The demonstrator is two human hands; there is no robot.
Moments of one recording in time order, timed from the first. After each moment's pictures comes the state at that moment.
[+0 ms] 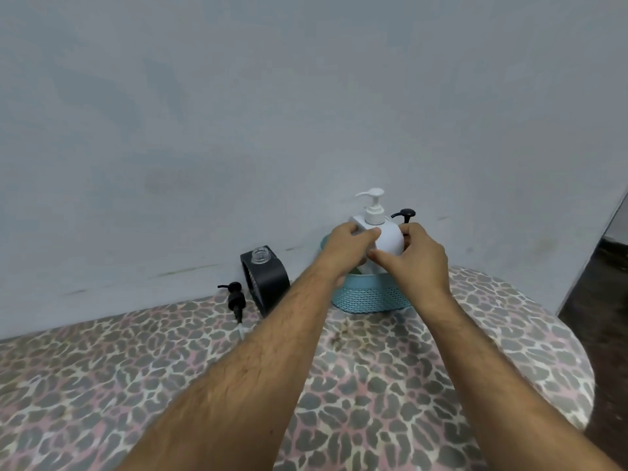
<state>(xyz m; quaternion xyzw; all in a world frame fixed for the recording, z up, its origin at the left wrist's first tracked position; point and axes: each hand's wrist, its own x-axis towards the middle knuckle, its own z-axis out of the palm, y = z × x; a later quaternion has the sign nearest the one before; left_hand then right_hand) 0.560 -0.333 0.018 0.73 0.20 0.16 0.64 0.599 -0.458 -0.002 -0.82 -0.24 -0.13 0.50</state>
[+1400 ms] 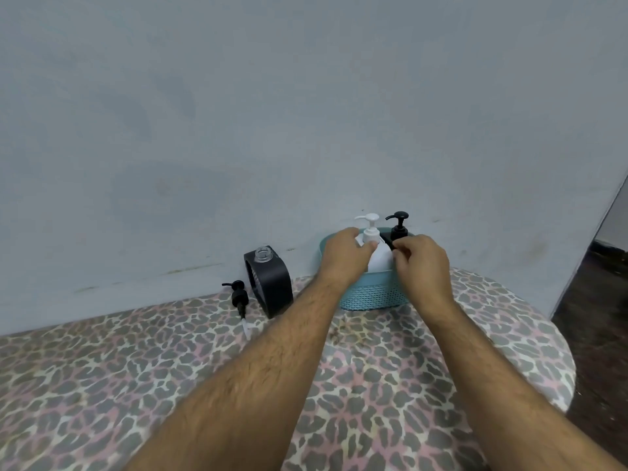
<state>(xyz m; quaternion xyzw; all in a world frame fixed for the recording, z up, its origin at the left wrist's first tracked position) 0.536 -0.353 0.024 0.87 0.21 0.22 0.39 0.600 -0.473 -0.003 -0.85 -0.28 -0.20 0.40</state>
